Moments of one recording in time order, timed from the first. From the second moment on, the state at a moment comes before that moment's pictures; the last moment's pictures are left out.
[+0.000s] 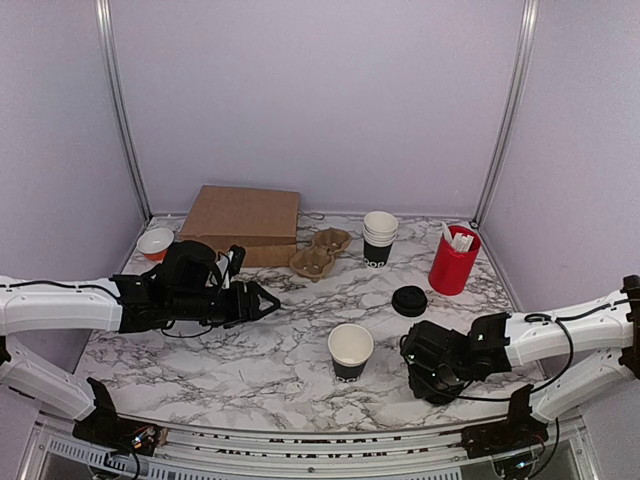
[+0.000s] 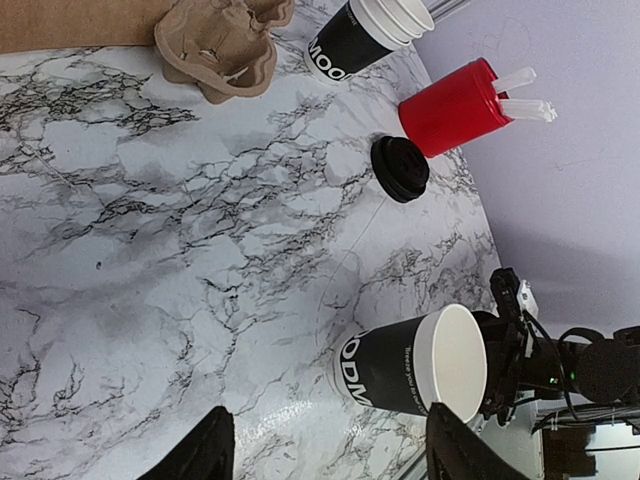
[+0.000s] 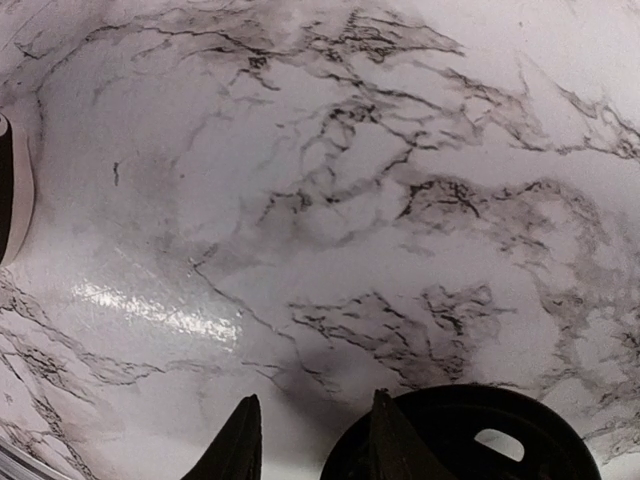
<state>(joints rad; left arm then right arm) -0.87 1.28 0.74 -0.03 0.13 -0.83 1.11 1.24 0.58 -0.65 0.27 0.88</state>
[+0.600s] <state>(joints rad) -0.87 1.31 0.76 -0.03 0.13 -0.82 1.19 1.16 0.68 -0.83 0.31 0.99</state>
